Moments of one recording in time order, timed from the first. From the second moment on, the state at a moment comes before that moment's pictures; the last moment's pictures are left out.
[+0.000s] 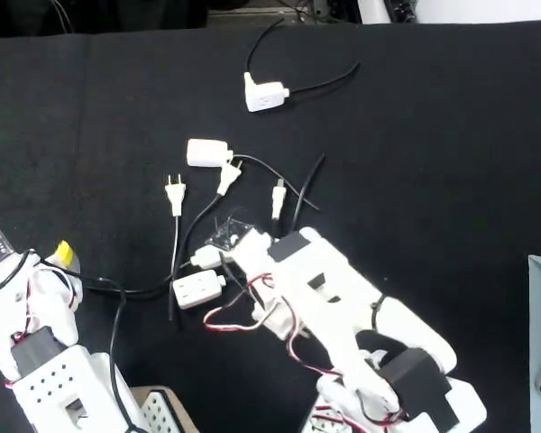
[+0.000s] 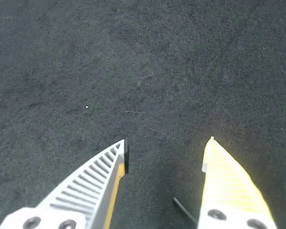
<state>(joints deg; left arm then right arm) -40.6 -82.9 83.7 48.9 2.2 -33.3 -15.7 54.5 69.1 17.2</state>
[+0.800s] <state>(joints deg) -40.6 -82.9 83.7 48.9 2.2 -32.4 -15.7 53.6 63.3 17.2</state>
